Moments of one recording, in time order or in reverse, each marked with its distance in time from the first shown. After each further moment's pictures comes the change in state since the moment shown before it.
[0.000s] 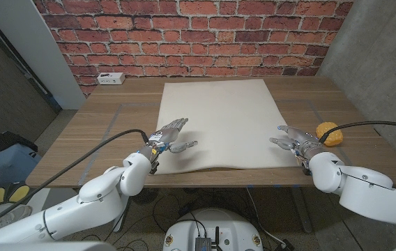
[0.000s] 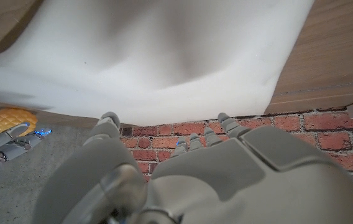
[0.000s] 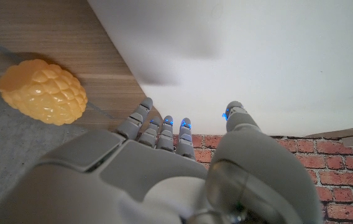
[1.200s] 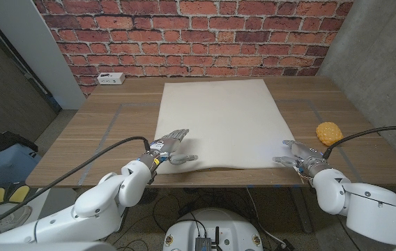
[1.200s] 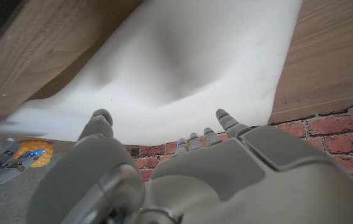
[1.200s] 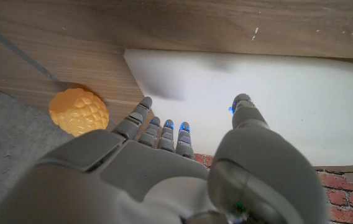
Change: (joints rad) left arm 0.038 0.047 0.048 -0.096 0.131 0.091 -0.121; left_hand 0.023 -0.050 -0.030 -0.034 0.012 0.000 0.022 0.000 0.000 -0.002 0.006 0.005 0.000 -0.002 0.009 0.004 0.000 0.052 0.009 0.000 0.000; right arm -0.056 -0.050 -0.054 -0.115 0.007 -0.198 -0.055; right_hand 0.033 -0.067 -0.008 -0.039 -0.008 -0.049 -0.016 -0.016 0.000 -0.049 -0.041 -0.019 0.002 -0.001 -0.001 -0.006 -0.002 -0.003 0.023 -0.006 0.000
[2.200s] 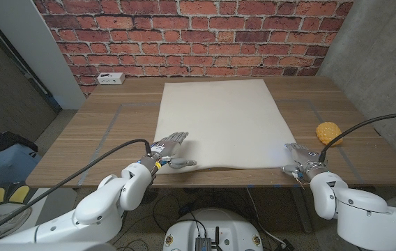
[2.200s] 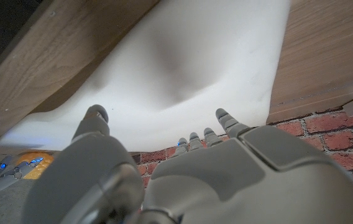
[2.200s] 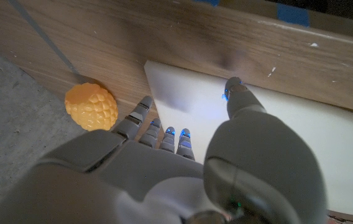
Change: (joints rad) left arm 0.030 -0.013 -0.006 -0.011 0.088 0.022 -0.058; left_hand 0.029 -0.029 -0.014 -0.024 0.018 0.004 0.007 0.000 0.000 -0.004 0.007 0.000 0.000 0.000 0.011 0.000 0.000 0.010 -0.004 -0.004 0.000; right arm 0.287 -0.021 -0.389 -0.019 -0.187 -0.207 0.101; right_hand 0.209 -0.040 0.081 -0.028 0.016 -0.083 -0.053 0.004 0.005 -0.095 -0.059 -0.004 0.000 -0.020 -0.012 0.000 0.003 0.025 -0.012 -0.004 -0.005
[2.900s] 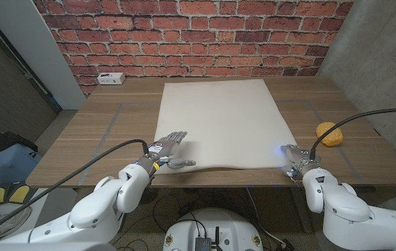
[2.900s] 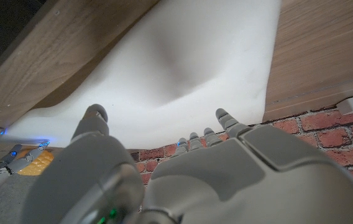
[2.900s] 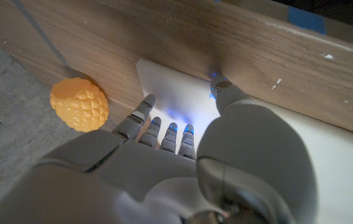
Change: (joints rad) left arm 0.041 0.012 -0.034 -0.030 0.000 0.014 0.008; left_hand 0.004 -0.004 -0.004 -0.004 0.008 0.000 0.000 0.000 0.000 0.000 0.000 0.000 0.000 -0.002 -0.002 0.000 0.000 0.000 0.000 0.000 0.000; right arm 0.127 0.070 -0.175 0.093 -0.375 -0.024 0.371; right_hand 0.207 -0.002 0.082 0.011 0.017 0.083 -0.014 0.022 0.000 0.075 0.016 0.027 0.000 0.053 -0.005 0.009 0.000 0.074 -0.040 0.014 0.003
